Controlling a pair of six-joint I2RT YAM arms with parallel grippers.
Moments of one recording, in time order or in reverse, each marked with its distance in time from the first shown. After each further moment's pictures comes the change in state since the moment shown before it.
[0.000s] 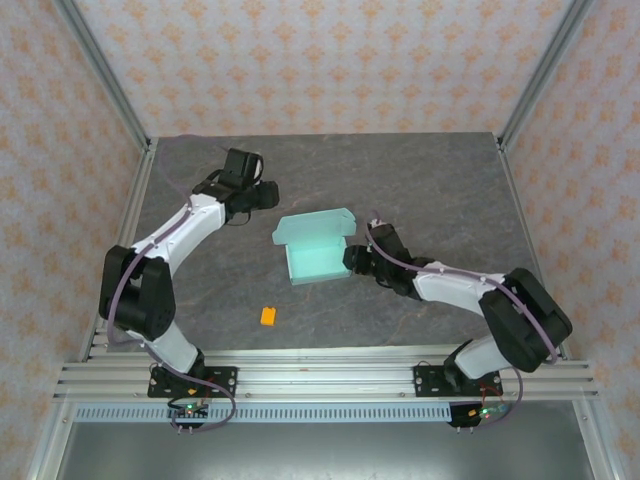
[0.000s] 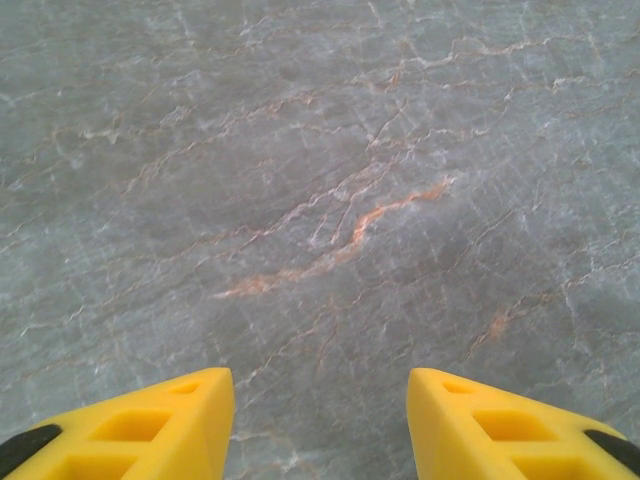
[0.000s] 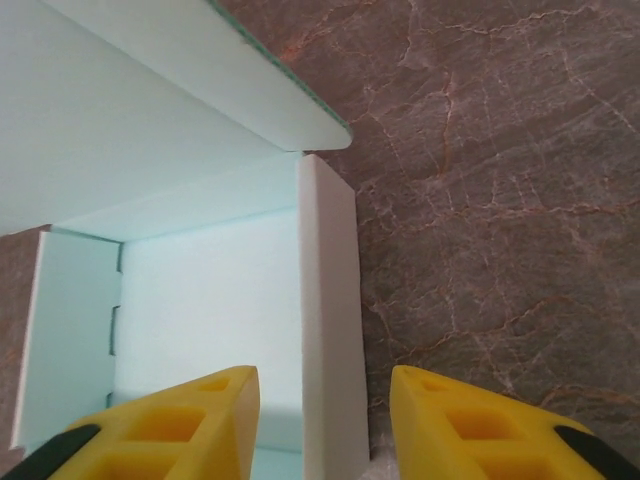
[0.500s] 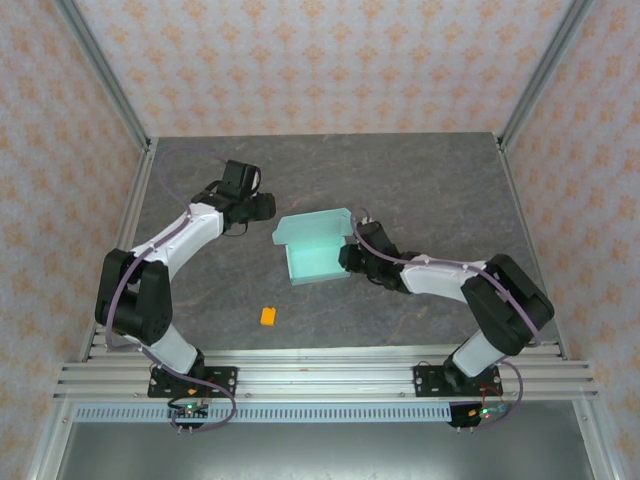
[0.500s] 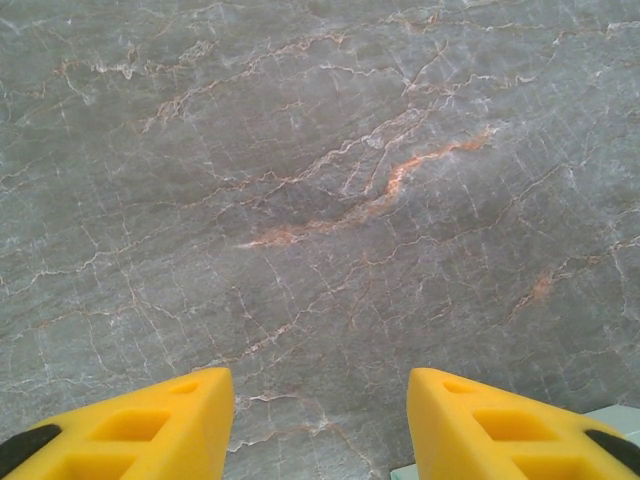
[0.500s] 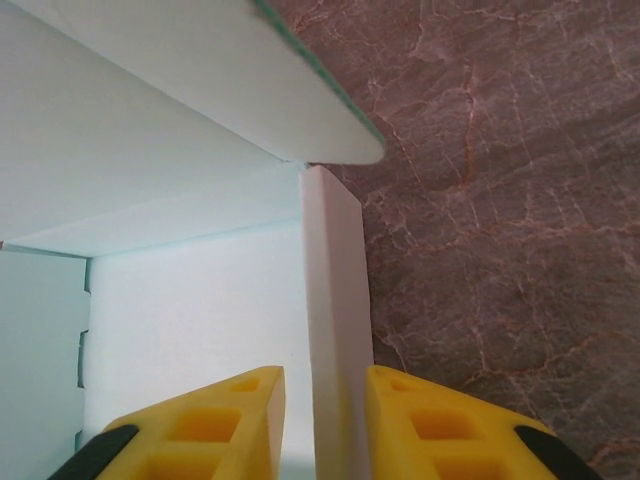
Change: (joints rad) left arm 0.008 -0.023 -0.097 0.031 0.002 0.000; right arm 0.035 0.109 0.083 -0.020 0.055 0.003
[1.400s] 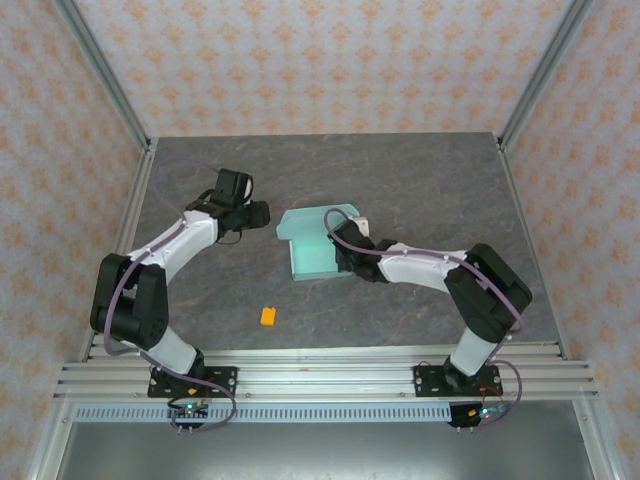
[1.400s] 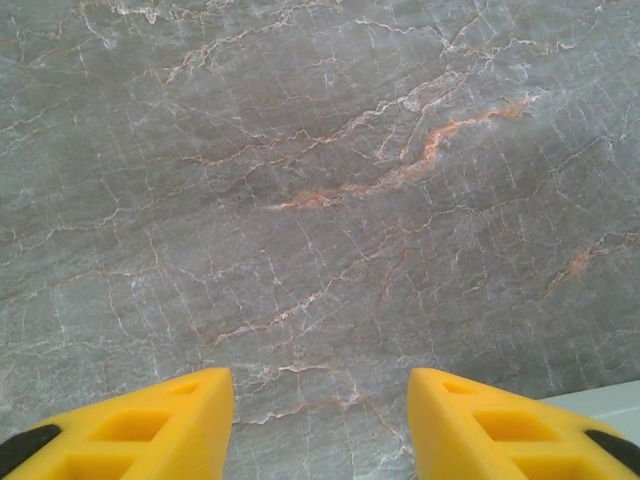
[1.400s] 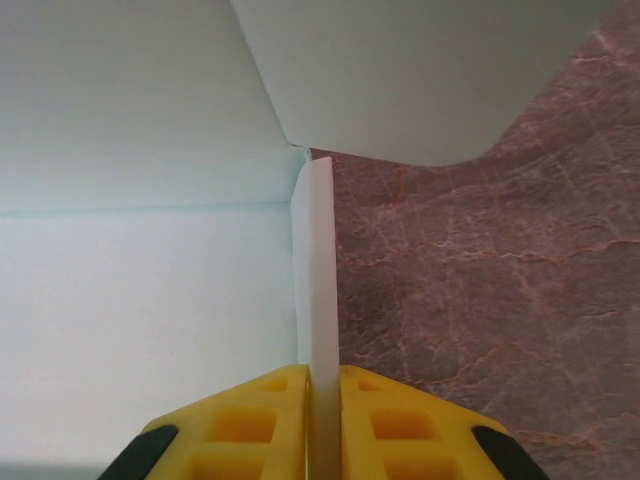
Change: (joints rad) left arm 0.036 -0.042 -0.098 0.039 0.034 0.000; right arm 0.097 0.116 0.218 -0.341 0.298 -0.099
